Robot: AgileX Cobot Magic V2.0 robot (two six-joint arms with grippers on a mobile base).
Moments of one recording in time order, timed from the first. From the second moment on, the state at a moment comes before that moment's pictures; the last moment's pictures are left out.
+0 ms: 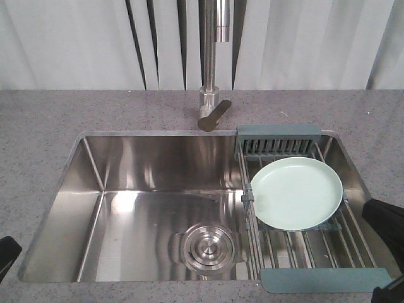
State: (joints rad) left arm 0.08 0.27 -0.11 1.52 -0.50 -2.11; right arm 0.28 0.48 -0.42 0.50 0.32 -0.57
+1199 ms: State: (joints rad) left arm 0.08 0.29 -0.07 1.09 -0.54 -1.64; right arm 0.28 0.48 -0.42 0.50 0.30 -0.56
